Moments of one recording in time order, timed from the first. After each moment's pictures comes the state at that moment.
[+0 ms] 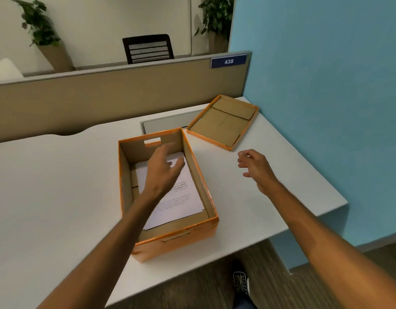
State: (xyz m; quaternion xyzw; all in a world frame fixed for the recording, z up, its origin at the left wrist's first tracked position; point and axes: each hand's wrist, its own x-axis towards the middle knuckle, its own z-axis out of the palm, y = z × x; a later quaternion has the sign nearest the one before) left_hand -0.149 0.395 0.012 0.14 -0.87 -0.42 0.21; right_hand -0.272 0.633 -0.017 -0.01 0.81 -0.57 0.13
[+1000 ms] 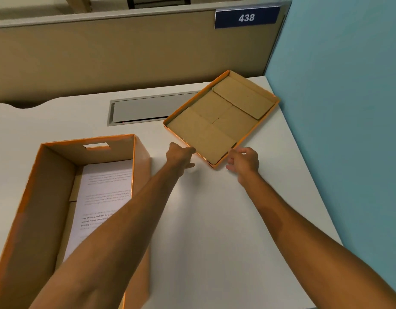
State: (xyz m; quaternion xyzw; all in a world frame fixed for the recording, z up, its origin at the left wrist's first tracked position) left_hand -0.480 0.457 -0.107 0.52 -0.60 -0.61 -0.01; right_hand -0.553 0.622 -0.129 0.17 0.75 -0.60 0.22
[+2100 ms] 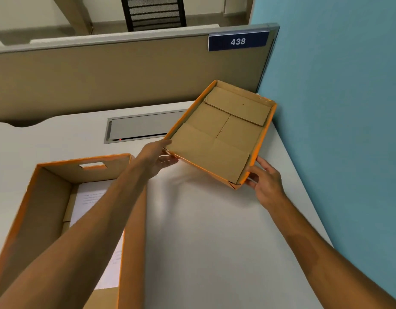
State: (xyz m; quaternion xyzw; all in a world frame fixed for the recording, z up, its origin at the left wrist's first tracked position) left_hand -0.480 0.393 -0.063 0.43 -0.51 -0.75 0.01; right_hand -0.573 0.684 -0.110 0.13 0.57 -0.77 0.26
